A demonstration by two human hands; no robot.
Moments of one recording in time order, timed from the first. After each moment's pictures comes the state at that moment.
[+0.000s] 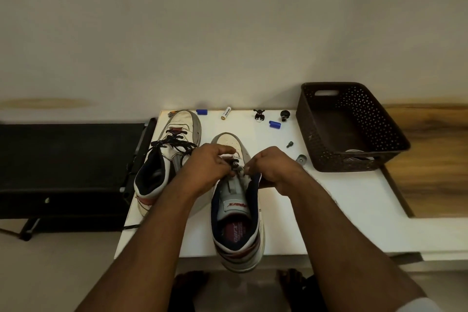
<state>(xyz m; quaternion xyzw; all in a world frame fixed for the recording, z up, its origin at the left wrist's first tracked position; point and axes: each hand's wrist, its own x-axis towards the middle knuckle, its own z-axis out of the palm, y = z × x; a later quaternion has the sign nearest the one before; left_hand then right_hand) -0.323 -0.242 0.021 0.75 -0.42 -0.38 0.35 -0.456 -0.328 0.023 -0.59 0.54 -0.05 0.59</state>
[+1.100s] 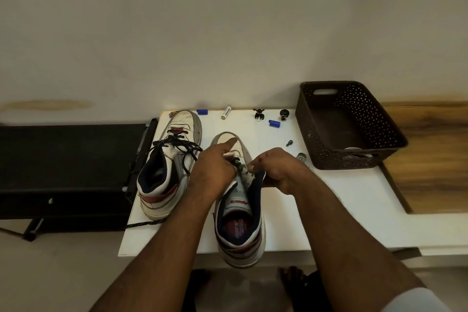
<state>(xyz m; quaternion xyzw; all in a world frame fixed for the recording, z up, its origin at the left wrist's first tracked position) -0.337 -0.254 -0.009 0.80 -0.41 -0.27 0.35 -0.463 -0.333 0.013 -0.54 0.55 -0.07 0.63</state>
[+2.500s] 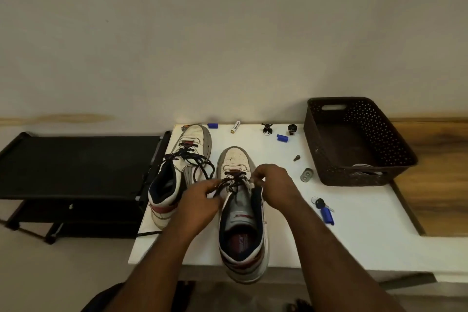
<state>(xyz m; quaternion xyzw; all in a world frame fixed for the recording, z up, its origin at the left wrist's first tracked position) -0.338 -0.192 0.020 0.80 -0.36 -0.33 0.35 -0.464 -0.319 0.001 -0.81 0.45 -0.11 0.35</state>
